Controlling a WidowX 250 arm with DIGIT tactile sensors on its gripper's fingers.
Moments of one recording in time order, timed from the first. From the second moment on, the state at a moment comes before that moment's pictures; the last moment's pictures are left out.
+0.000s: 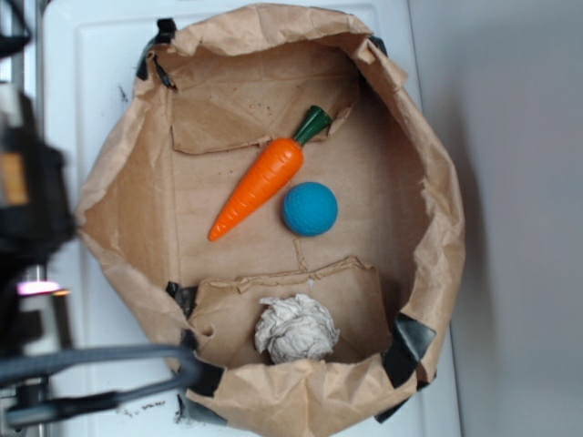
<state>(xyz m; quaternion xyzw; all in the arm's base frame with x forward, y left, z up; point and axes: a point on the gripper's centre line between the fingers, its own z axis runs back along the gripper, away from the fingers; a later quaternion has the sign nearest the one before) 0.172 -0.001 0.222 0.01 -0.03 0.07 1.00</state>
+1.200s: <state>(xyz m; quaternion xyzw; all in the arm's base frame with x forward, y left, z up) 0.256 0.022 0.175 -0.05 -0.06 -0.14 0.99</state>
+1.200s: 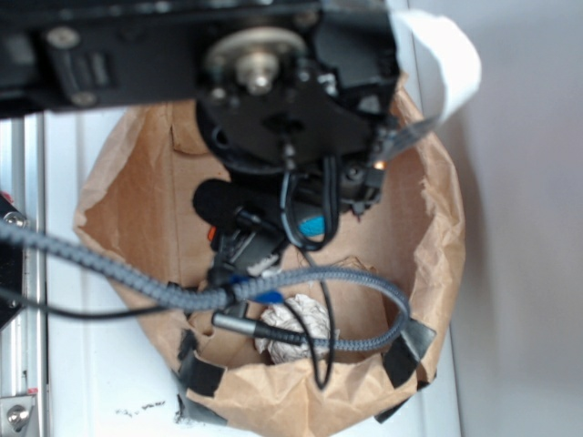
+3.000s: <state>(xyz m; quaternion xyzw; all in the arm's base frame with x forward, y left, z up) 0.290 0.019 0.059 0.03 -0.09 -0.19 0.98</state>
